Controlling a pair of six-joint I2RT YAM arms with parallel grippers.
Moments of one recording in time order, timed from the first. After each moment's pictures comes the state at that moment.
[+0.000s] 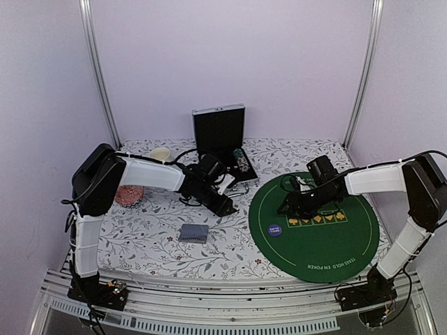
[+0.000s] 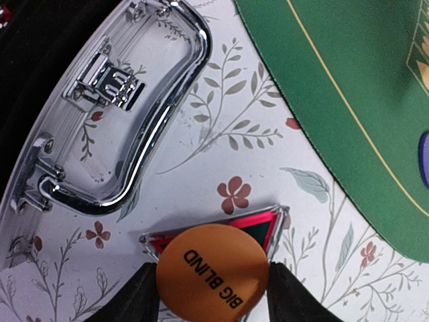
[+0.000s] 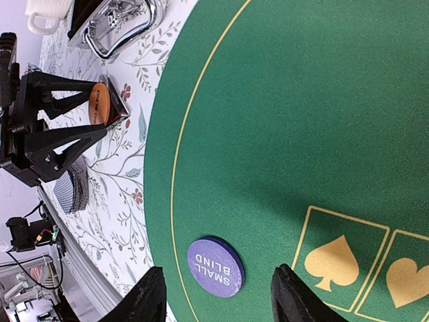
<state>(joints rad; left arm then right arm) -0.79 2.14 1.44 -0.30 0.11 -0.04 0.45 1.65 0.88 -0.28 -0.50 0.49</state>
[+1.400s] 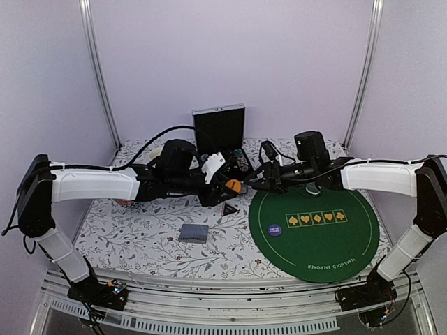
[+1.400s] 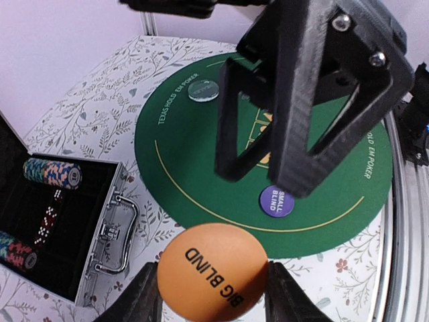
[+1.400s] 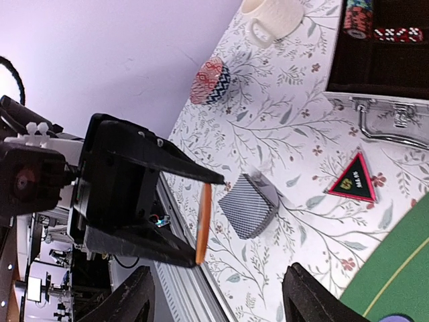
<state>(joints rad) -0.84 1.65 1.08 0.05 0.27 0.18 0.62 1.59 1.03 0.01 -0.72 0.62</state>
